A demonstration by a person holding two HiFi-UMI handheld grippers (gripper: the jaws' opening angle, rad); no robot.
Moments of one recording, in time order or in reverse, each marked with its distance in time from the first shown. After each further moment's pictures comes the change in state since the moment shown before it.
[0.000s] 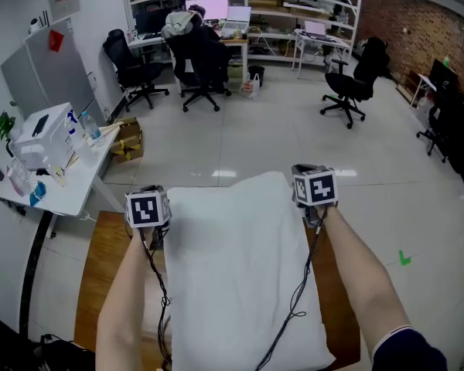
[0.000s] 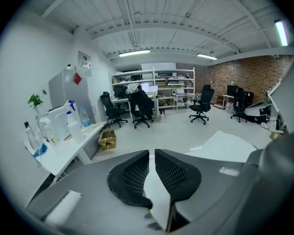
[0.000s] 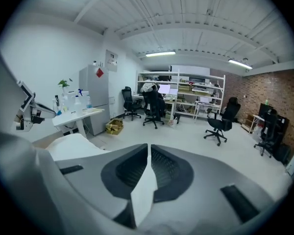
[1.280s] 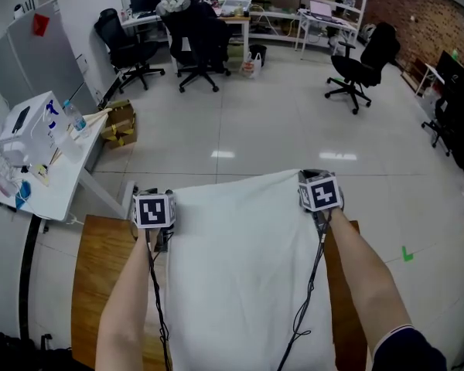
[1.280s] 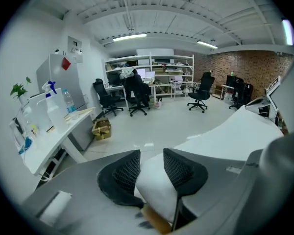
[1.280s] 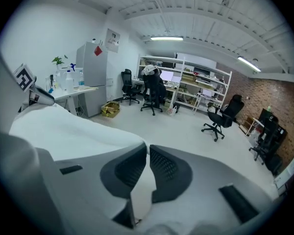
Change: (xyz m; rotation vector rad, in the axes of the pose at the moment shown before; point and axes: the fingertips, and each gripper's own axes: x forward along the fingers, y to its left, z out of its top) left arm 0.116 -0.004 -0.053 0.027 0.158 -0.026; right arm 0.102 -0.024 -0.062 -0.104 0.163 -0.033
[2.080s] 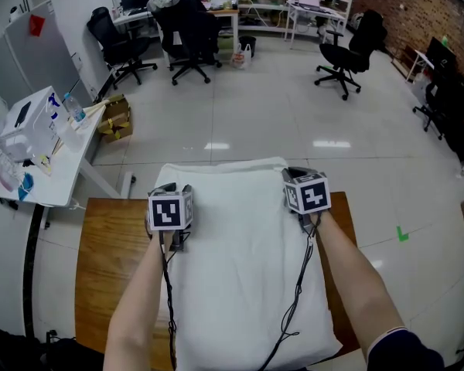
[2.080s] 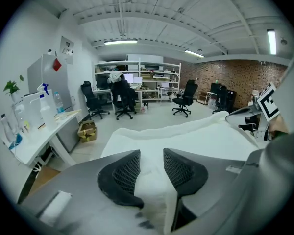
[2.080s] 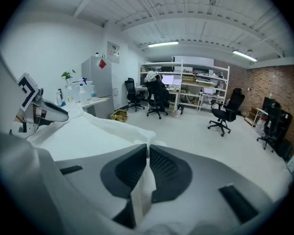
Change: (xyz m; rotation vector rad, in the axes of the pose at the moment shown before) left arm -0.074 -0.087 -0.025 0.015 -0.054 -0.168; right arm -0.086 0.066 -0.026 0.095 -0.075 0.086
